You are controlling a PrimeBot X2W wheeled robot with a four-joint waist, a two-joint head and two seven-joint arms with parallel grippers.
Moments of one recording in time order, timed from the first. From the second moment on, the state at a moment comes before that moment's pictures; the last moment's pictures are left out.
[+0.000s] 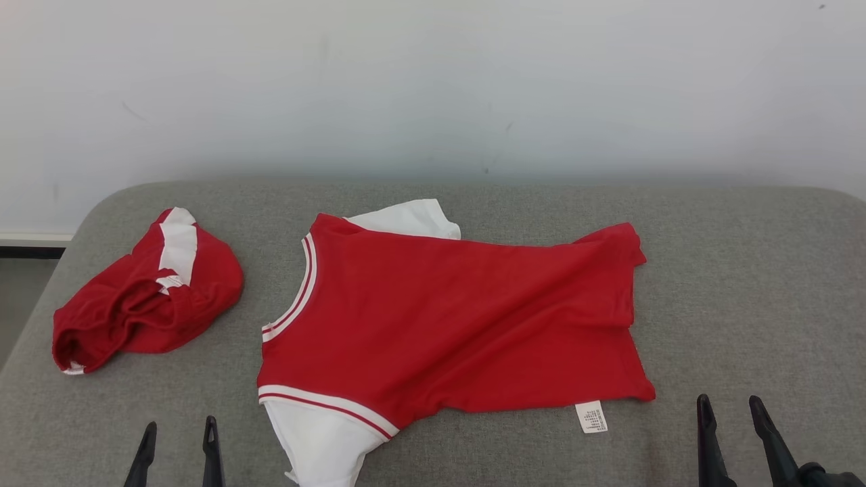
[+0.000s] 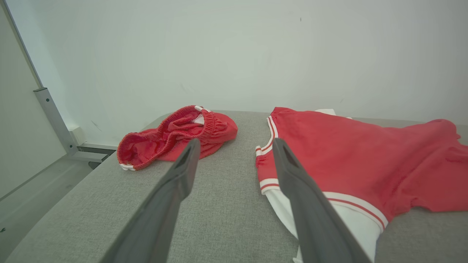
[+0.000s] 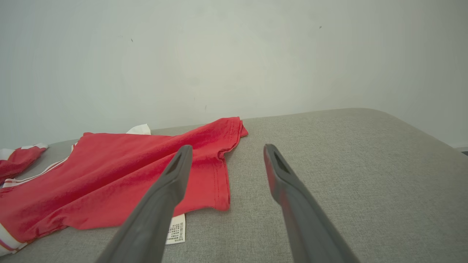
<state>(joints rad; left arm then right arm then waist) 0.11 0.09 0.07 0.09 -0.14 -0.06 -0.26 0.18 -0.11 -0.15 0.07 0.21 0.13 -0.26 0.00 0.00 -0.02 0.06</state>
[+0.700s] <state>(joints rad) 0.11 0.11 0.05 0.10 -0.13 -0.12 -0.26 0.18 -0.14 -0.13 0.11 0.22 0.13 -0.26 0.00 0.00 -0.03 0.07</state>
